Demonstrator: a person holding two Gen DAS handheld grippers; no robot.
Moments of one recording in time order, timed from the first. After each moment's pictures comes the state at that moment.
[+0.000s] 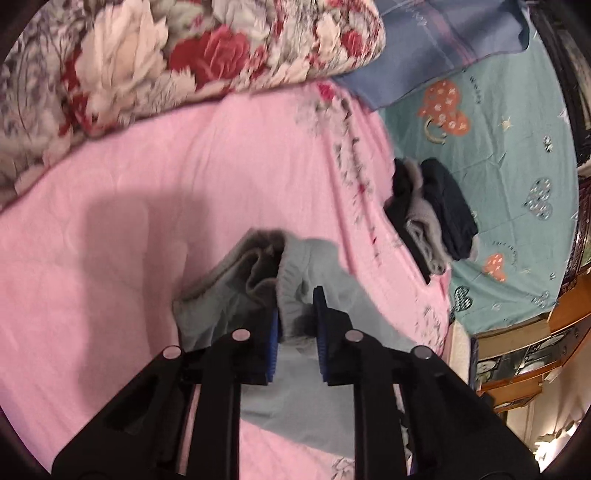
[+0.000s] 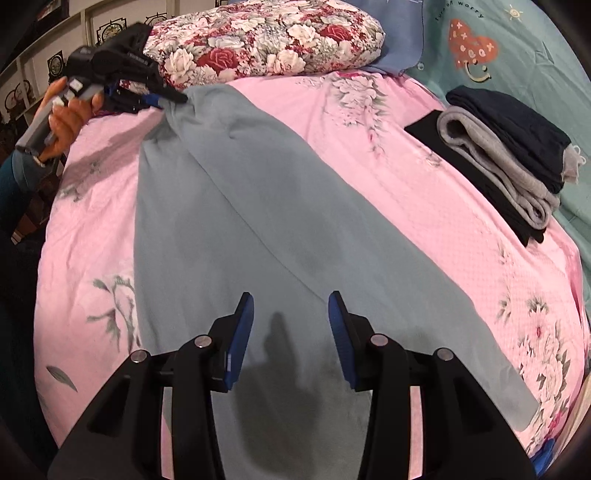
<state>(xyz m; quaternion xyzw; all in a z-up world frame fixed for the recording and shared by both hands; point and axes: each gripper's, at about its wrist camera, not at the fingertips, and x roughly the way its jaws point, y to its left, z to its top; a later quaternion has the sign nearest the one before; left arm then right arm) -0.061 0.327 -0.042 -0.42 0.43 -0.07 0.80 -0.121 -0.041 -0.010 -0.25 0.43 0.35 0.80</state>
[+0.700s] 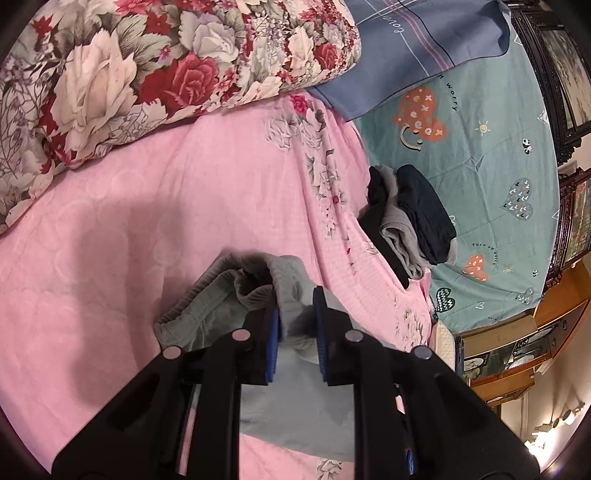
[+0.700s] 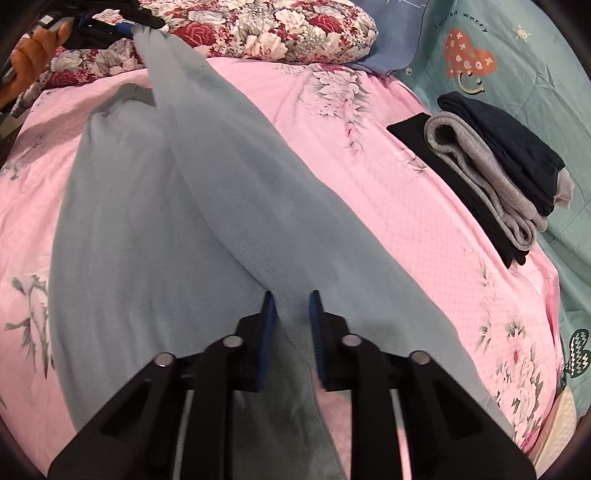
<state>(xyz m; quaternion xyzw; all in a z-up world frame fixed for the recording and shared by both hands) -0.055 0.329 -0.026 -0.42 0.41 -0.10 0.80 -0.090 -0.025 -0.044 -0.31 0.40 0.29 0.81</state>
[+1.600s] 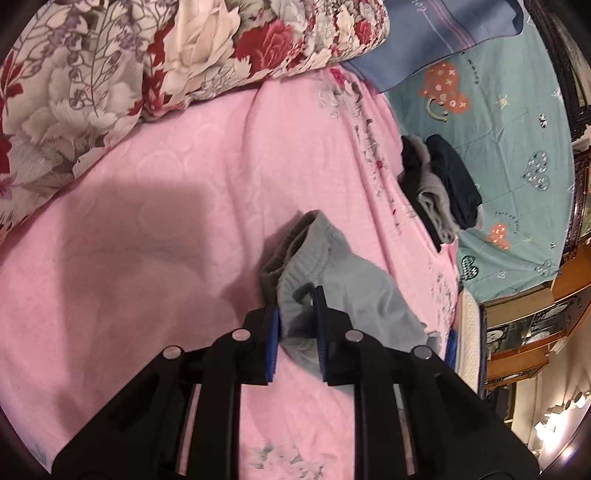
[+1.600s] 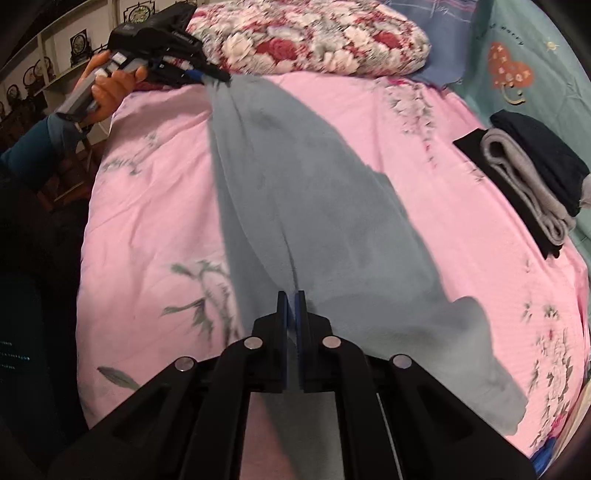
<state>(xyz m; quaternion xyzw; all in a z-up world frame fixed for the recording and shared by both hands) -0.092 0.363 -0.070 -0.37 0.48 -0.10 0.79 -0.184 0.000 -0.014 -0.28 0.44 0.38 0.76</state>
